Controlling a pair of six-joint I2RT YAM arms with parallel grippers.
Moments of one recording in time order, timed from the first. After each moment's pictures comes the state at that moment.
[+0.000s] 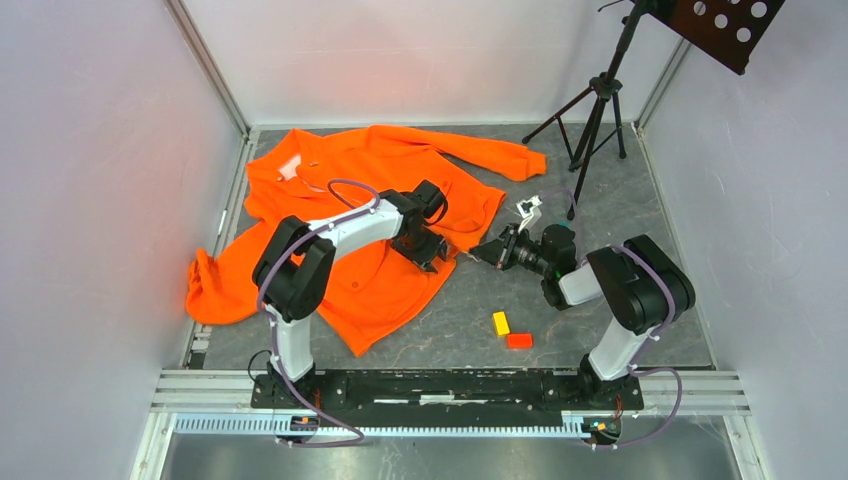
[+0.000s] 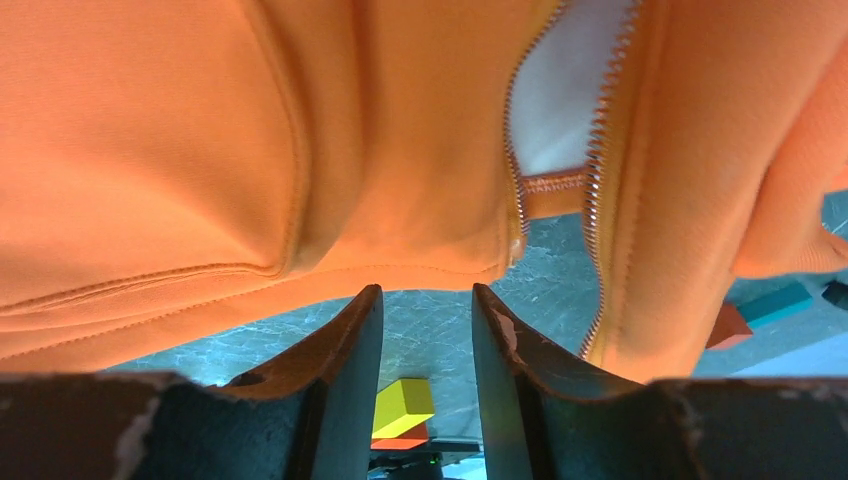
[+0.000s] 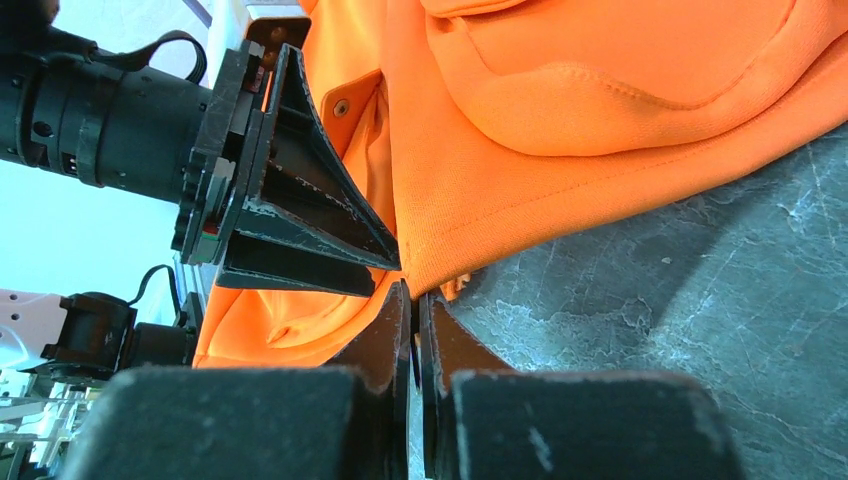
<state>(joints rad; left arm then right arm) -0.69 1.92 1.37 -0.77 0.06 -1.54 0.33 1.73 0.39 1.12 -0.63 0.67</state>
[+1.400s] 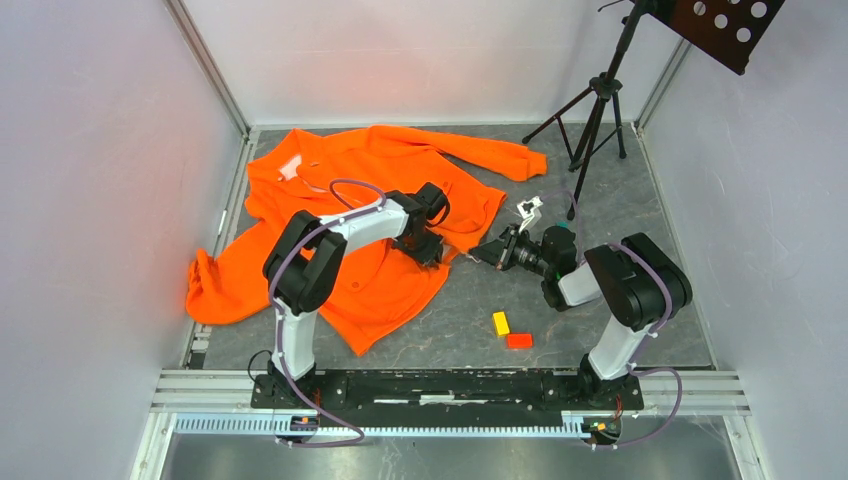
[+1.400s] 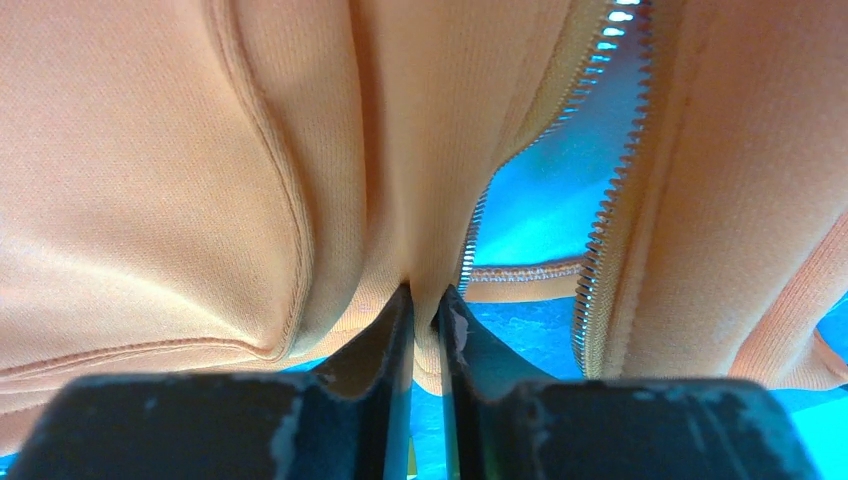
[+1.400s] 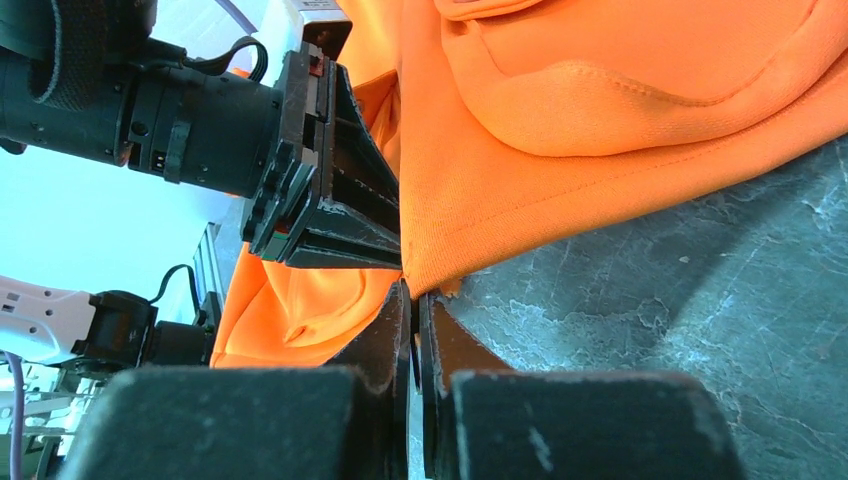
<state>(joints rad) -0.68 2.00 1.40 -0.78 -0.01 -1.61 0.32 1.75 0.38 1.17 -0.64 0.71</state>
